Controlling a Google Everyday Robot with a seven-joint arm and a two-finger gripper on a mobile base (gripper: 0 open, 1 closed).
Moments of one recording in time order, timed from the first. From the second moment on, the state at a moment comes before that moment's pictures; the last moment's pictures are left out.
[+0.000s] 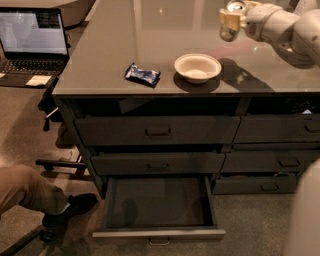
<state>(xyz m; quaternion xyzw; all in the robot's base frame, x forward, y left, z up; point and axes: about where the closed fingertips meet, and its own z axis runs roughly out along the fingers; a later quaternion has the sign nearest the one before) 0.838 -0.254 1.004 -0.24 0.66 0.10 0.70</state>
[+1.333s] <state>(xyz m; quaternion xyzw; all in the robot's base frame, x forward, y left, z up) 0.868 -0.156 0.985 -0.30 0.63 0.29 0.65</state>
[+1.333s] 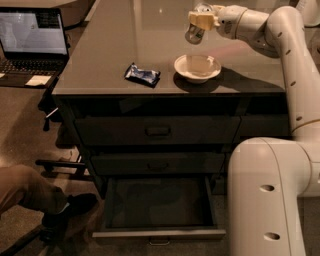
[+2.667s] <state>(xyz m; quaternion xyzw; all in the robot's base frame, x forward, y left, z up) 0.845 -0.090 1.037 -0.37 0.63 0.24 0.64</state>
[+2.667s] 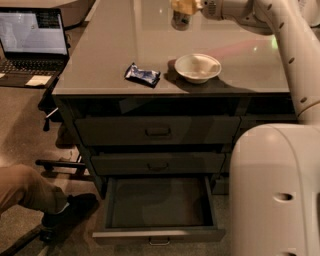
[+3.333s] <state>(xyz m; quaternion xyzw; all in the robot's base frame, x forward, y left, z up) 0.808 -0.042 0.992 -0.39 0.63 0.29 0.60</state>
